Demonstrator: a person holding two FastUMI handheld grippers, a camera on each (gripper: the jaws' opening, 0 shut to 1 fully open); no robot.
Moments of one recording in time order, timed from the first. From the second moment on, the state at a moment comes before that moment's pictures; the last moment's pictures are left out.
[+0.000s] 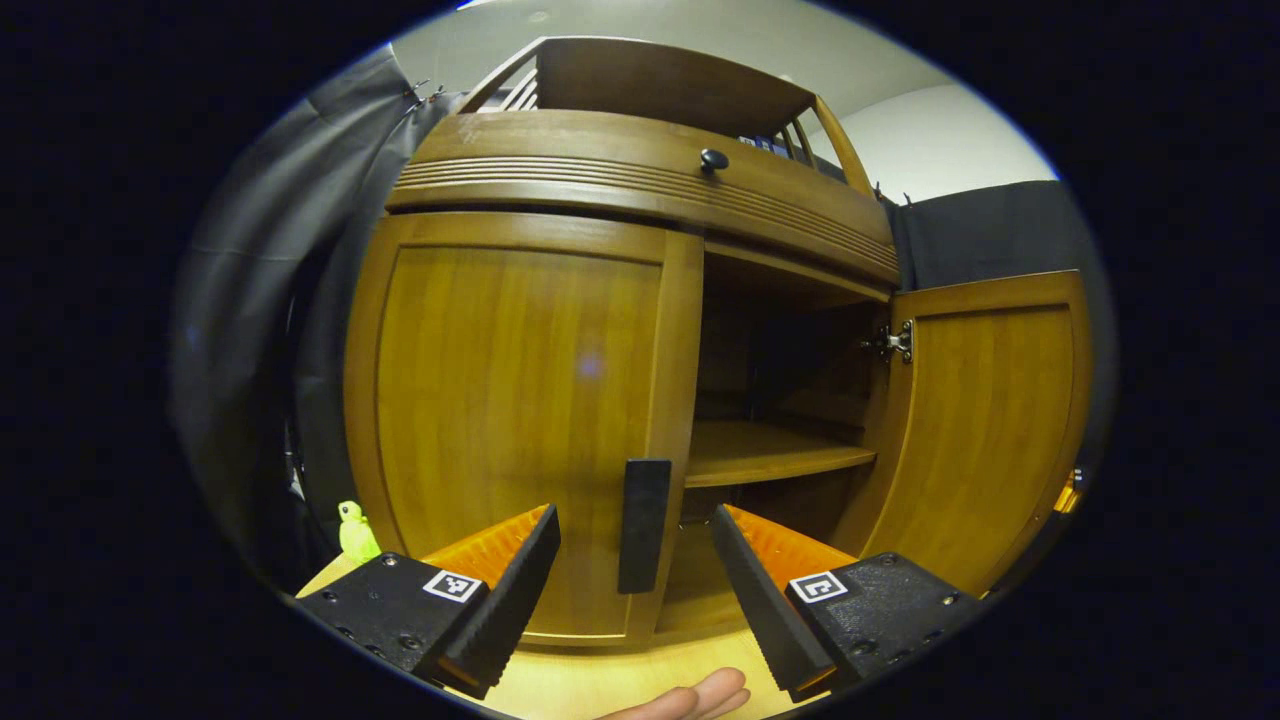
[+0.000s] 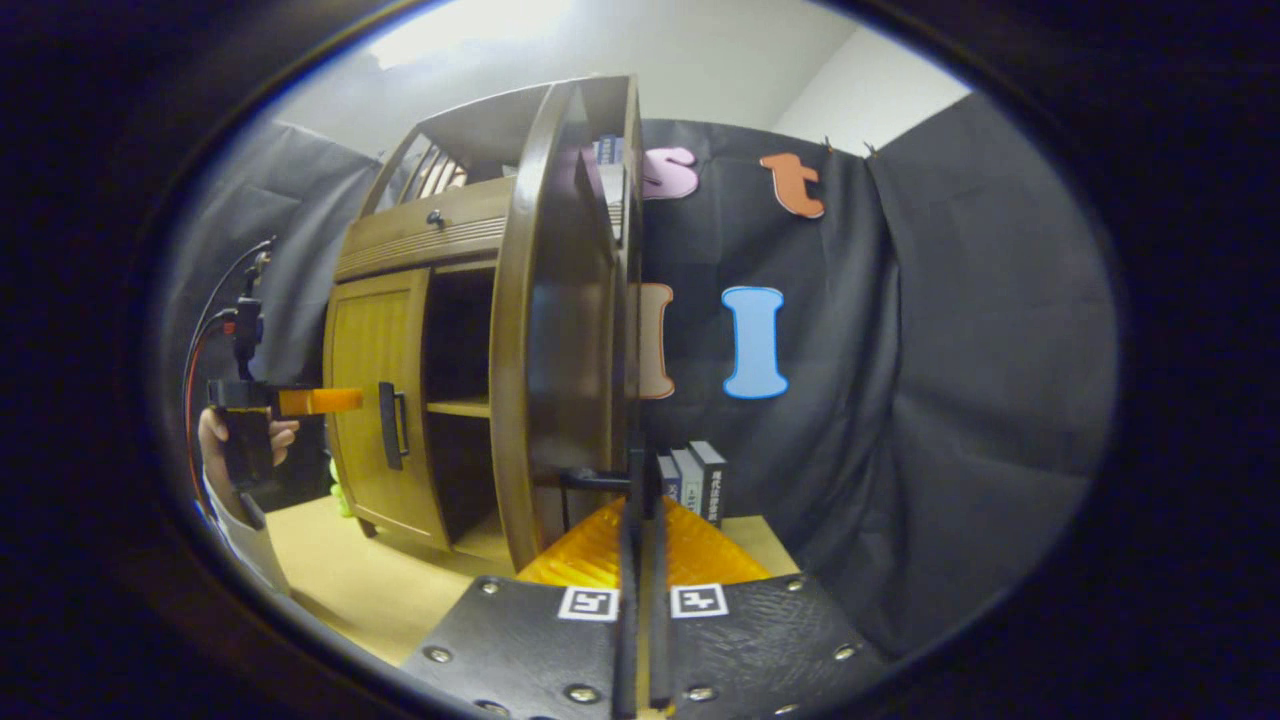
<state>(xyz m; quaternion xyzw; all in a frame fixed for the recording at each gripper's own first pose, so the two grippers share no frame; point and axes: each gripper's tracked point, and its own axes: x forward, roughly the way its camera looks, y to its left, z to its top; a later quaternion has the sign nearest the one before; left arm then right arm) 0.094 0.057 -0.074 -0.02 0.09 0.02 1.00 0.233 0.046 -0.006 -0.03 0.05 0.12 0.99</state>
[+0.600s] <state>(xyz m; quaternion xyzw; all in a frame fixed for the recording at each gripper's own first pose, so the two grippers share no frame) 0.156 0.067 -0.104 0.08 0.06 0.08 0.99 0.115 0.093 0.020 -0.03 -0.01 0.07 1.00</state>
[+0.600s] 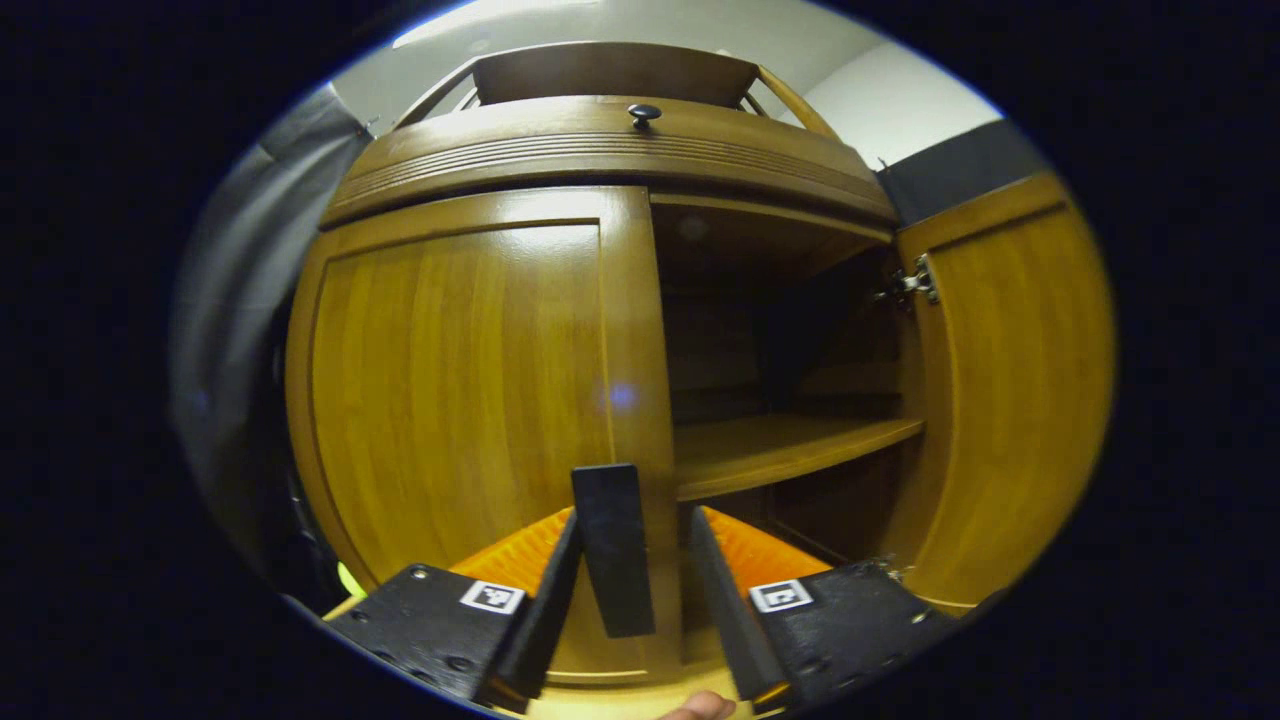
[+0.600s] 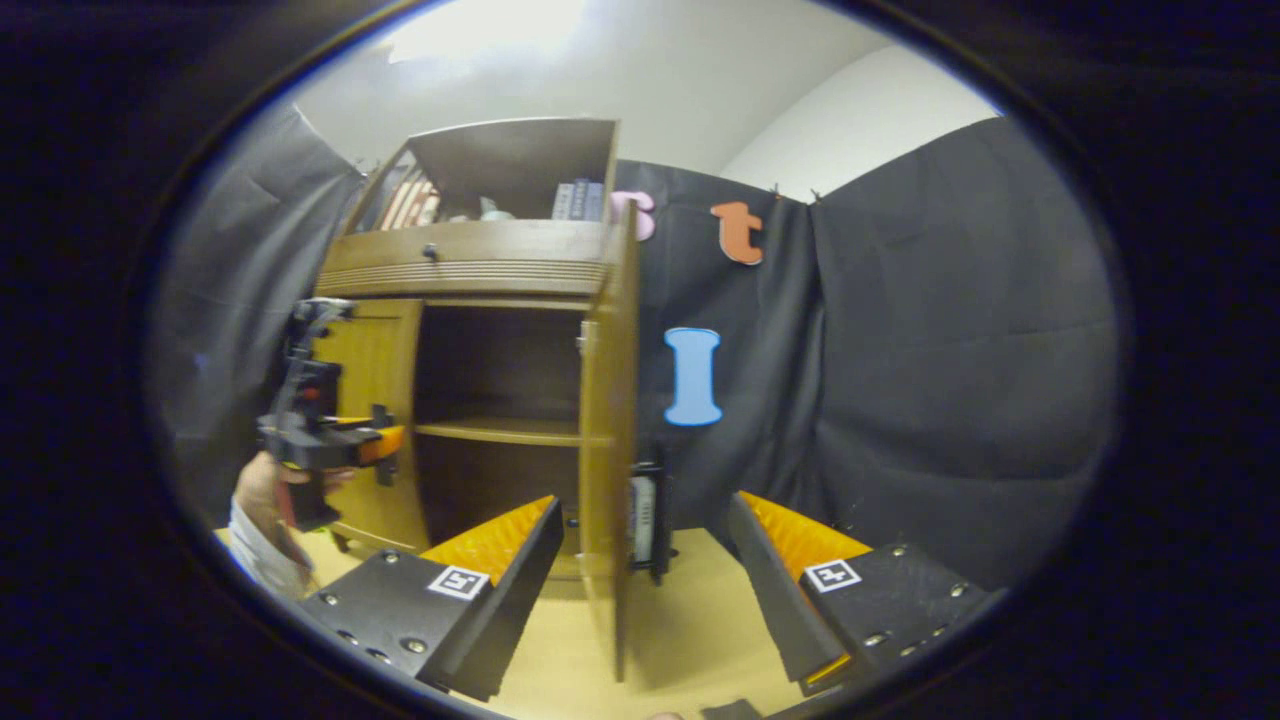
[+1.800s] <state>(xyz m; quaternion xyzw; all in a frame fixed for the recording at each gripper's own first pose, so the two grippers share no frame) 0.075 0.059 -0.103 0.03 0.13 -0.03 0.99 0.033 0.120 0.054 0.00 -0.05 0.06 1.00</state>
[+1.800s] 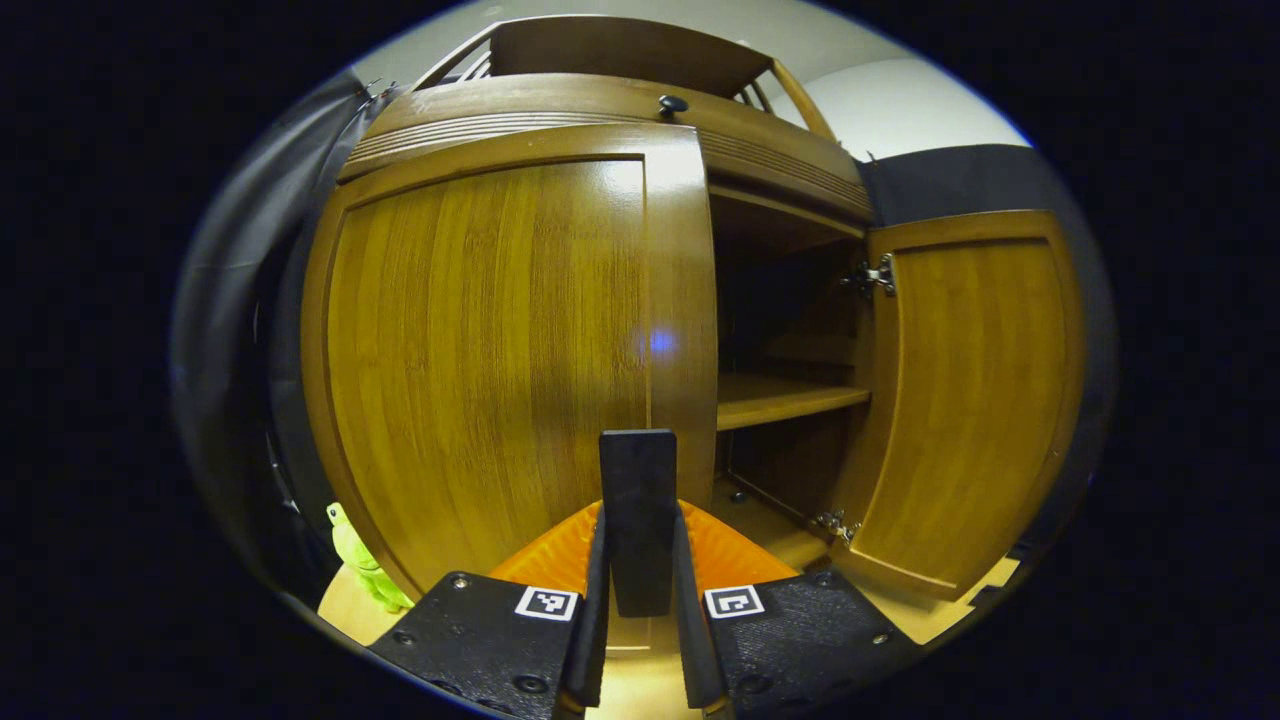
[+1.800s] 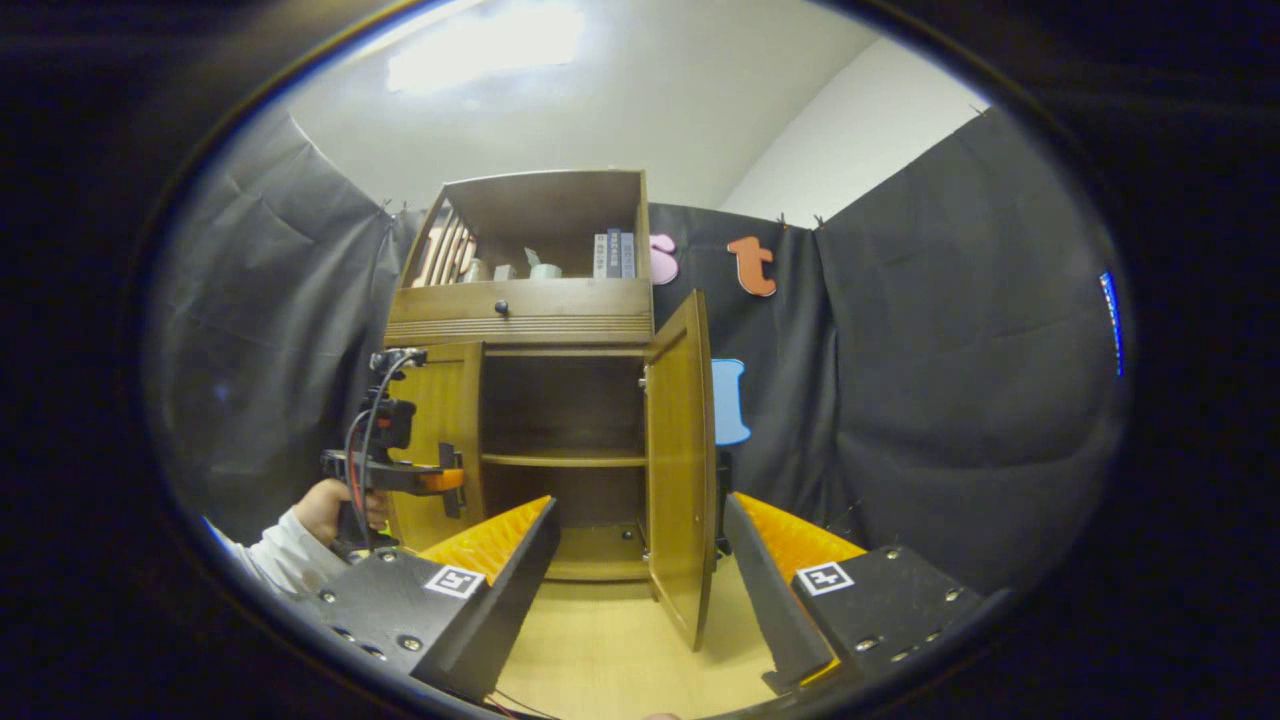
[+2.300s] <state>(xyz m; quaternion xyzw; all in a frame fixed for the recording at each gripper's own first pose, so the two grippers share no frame) 0.002 0.080 -0.091 0.02 0.13 -0.06 0.99 0.033 0.142 0.045 -0.01 -0.04 0.07 1.00</state>
